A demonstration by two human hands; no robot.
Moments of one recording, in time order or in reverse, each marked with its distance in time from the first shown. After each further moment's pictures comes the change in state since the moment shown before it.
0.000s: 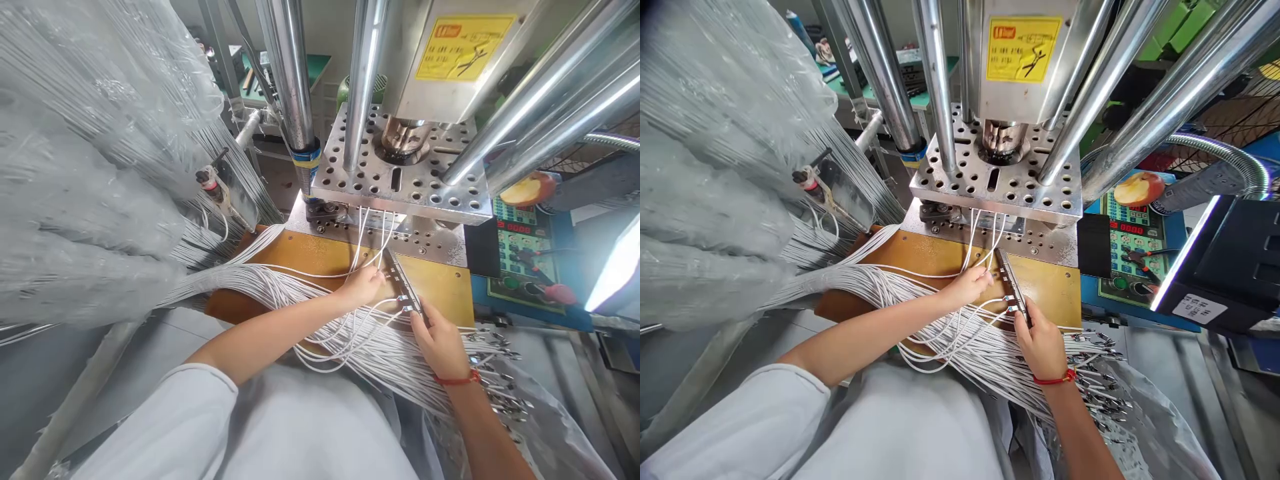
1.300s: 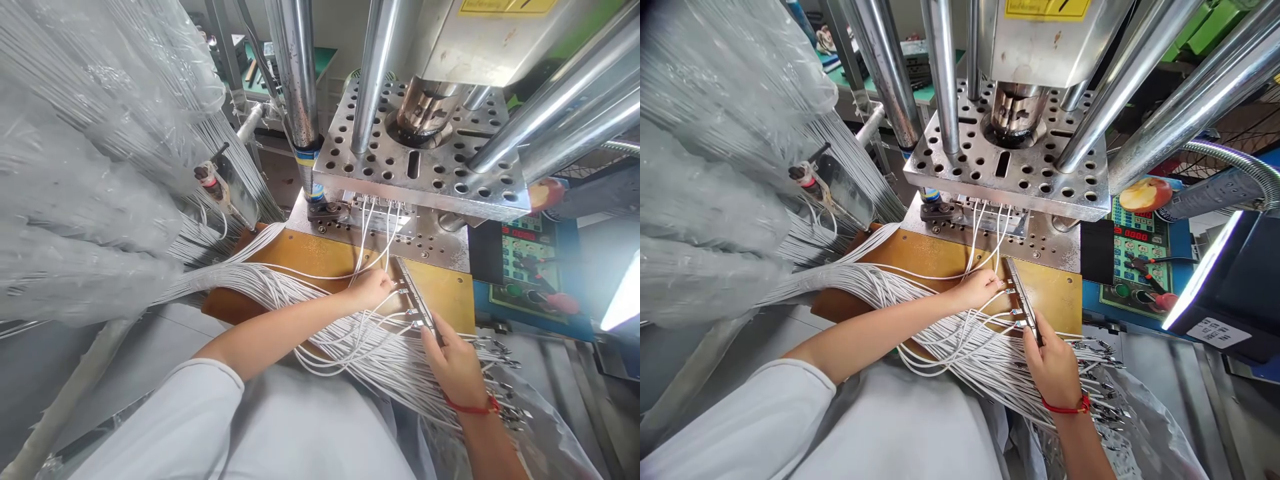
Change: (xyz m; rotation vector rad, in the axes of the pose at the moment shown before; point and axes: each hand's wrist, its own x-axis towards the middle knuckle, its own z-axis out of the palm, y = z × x) left_hand 0.011 0.007 0.008 0.365 0.007 0.186; right_hand -0.013 0.009 -0.011 -0.054 -0.018 0.036
